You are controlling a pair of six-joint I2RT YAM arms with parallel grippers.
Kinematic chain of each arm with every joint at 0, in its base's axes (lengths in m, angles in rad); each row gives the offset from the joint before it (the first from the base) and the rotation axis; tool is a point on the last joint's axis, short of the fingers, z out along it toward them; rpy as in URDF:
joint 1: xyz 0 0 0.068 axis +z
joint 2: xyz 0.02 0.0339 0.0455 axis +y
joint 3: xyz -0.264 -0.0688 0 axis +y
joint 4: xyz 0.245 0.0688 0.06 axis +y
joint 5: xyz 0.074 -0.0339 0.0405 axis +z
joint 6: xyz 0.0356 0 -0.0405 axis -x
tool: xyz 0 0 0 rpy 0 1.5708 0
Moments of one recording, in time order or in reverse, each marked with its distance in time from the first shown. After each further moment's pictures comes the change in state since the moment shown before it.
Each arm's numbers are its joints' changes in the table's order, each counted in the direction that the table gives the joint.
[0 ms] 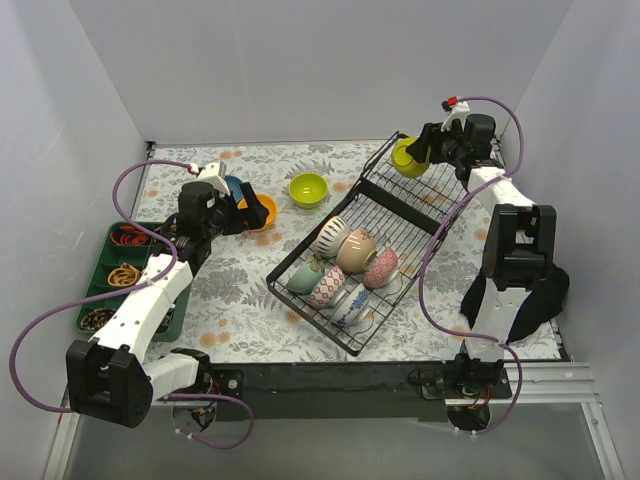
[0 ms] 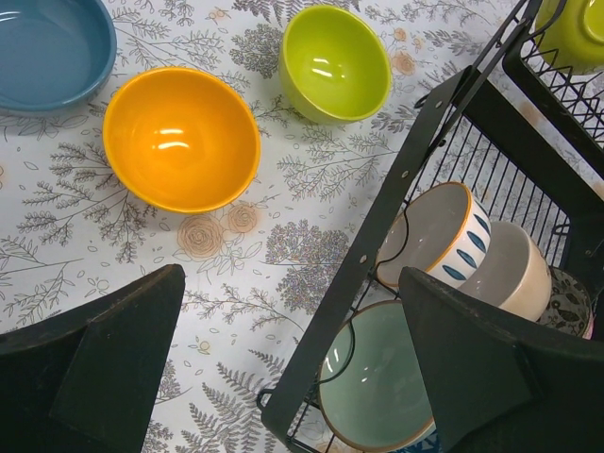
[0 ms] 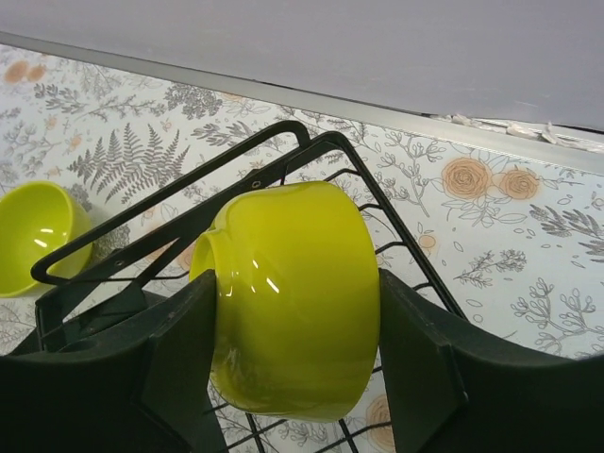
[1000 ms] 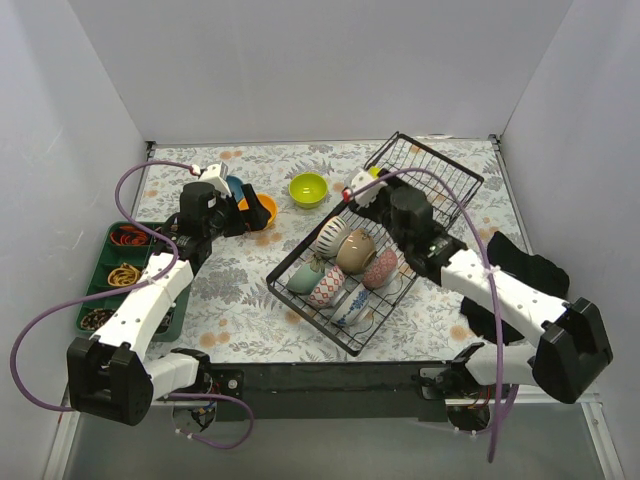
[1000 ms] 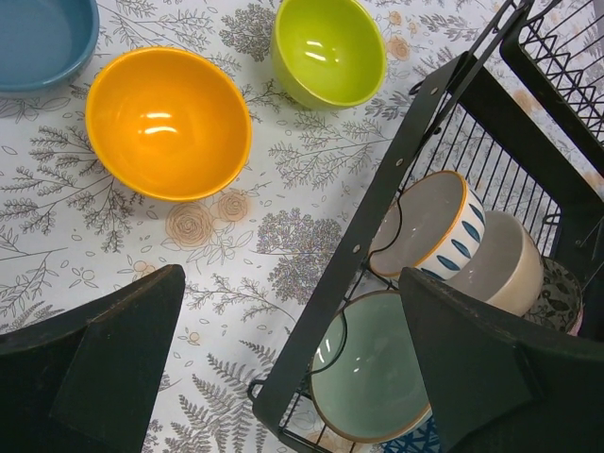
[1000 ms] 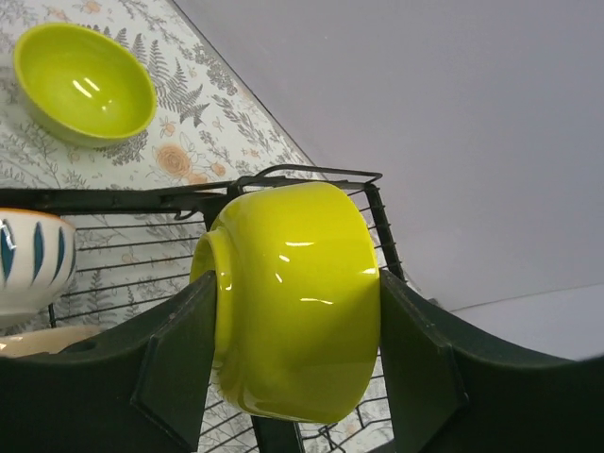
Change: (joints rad) left arm 0.003 0.011 0.000 0.015 -0.028 0.019; right arm 0.667 -0.723 0.580 -0.023 -0.797 0.732
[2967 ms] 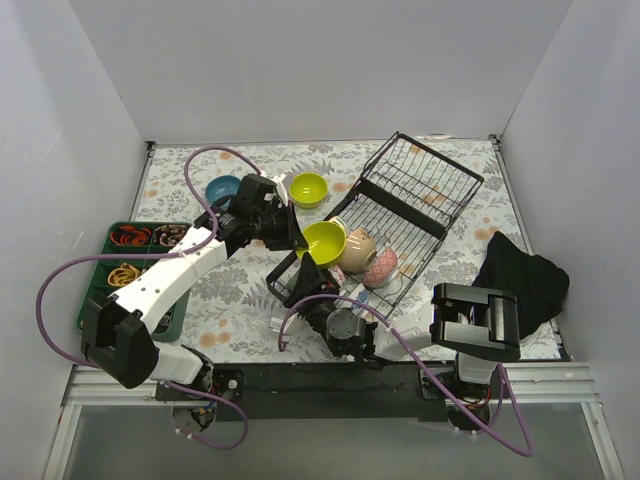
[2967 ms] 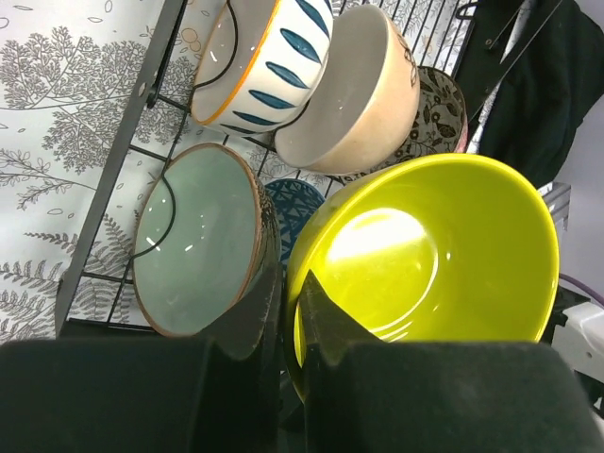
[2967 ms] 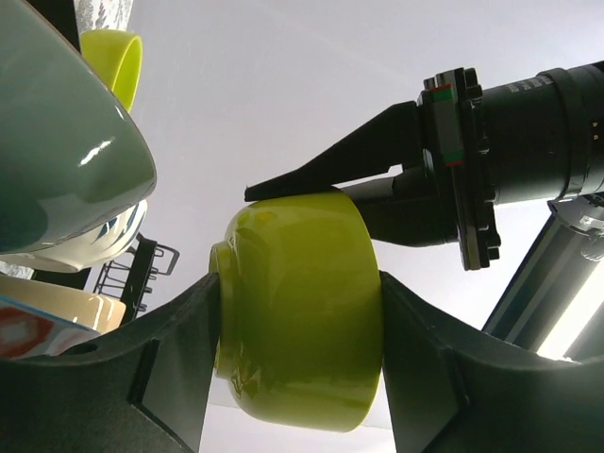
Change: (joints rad) left arm -0.315 0.212 -0.270 0.347 -0.140 0.158; right arm 0.772 0.443 0.358 -1.026 -0.595 1.363
